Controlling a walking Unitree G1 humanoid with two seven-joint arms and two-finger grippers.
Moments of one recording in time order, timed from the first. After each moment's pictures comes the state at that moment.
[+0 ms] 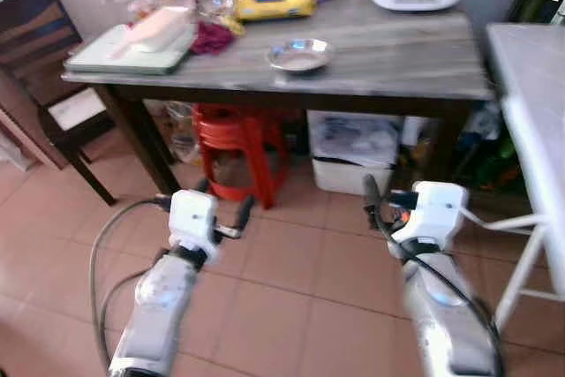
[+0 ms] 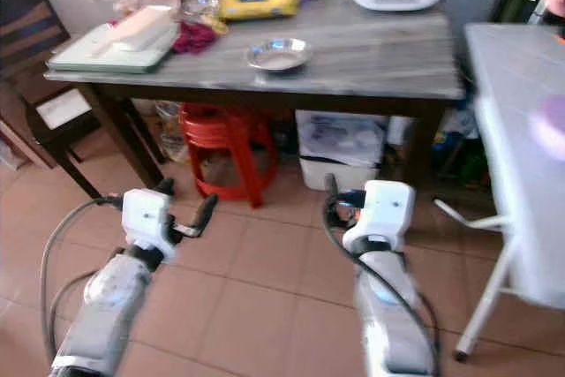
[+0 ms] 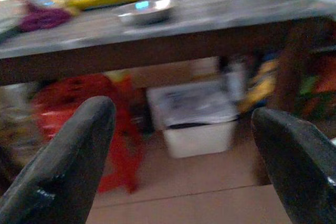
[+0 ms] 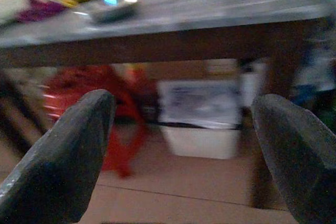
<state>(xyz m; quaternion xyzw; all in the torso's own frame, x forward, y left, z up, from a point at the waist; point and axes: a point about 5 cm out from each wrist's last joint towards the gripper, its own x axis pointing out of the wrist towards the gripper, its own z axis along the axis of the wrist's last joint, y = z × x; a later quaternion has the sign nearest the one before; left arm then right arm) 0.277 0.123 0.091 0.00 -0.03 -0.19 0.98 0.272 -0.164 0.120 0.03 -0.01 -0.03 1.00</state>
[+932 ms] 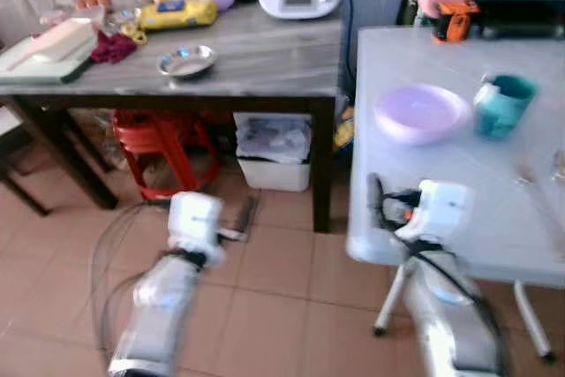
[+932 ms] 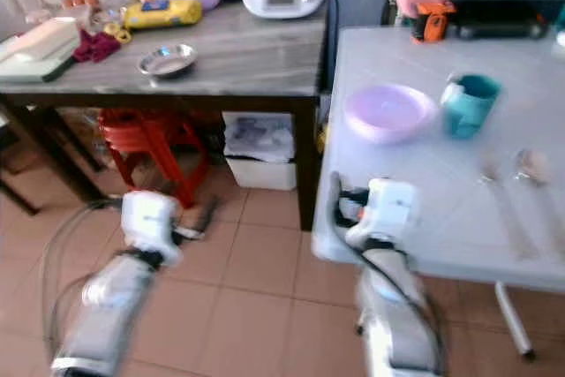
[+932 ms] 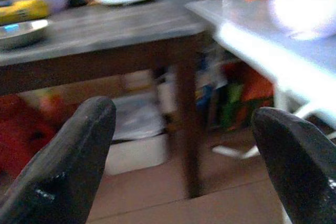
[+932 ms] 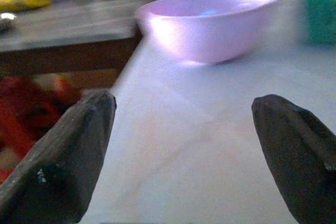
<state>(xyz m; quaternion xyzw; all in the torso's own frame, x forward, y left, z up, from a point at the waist) 0.276 0.123 0.090 0.01 -0.03 -0.20 0.98 0.275 -0.168 0.121 0.03 -0.01 -0.04 1.00</state>
